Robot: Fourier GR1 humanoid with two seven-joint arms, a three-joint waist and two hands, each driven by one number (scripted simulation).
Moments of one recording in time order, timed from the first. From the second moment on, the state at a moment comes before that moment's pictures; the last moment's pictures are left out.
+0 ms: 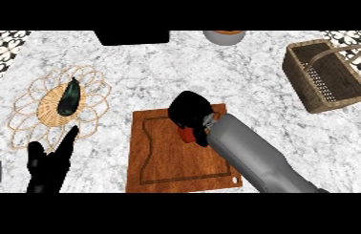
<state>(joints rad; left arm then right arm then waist) 0.17 0.26 -0.03 -1.50 0.13 0.06 0.25 -0.78 -0.08 0.70 -0.96 1.00 0.31 -0.08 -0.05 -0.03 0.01</state>
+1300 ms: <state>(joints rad) 0.24 0.26 0.00 -1.55 0.12 0.08 0.25 -0.73 -0.19 -0.16 -2.04 0.45 0.37 0.82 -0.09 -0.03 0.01</state>
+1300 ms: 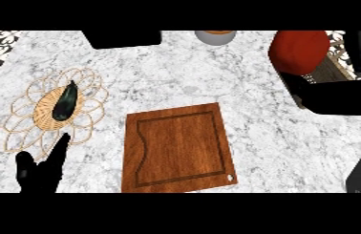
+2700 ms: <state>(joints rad) 0.14 0.24 -0.03 -1.50 0.08 0.03 0.26 -0.95 -0.64 -0.50 -1.42 0.23 0.42 0.70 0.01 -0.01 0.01</state>
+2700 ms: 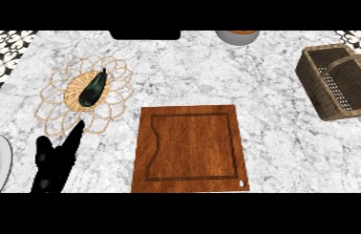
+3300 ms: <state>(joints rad) 0.14 0.23 -0.02 -1.50 0.07 0.02 0.25 -0.85 -0.65 -0.52 -1.23 0.28 0.31 0.51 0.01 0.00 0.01</state>
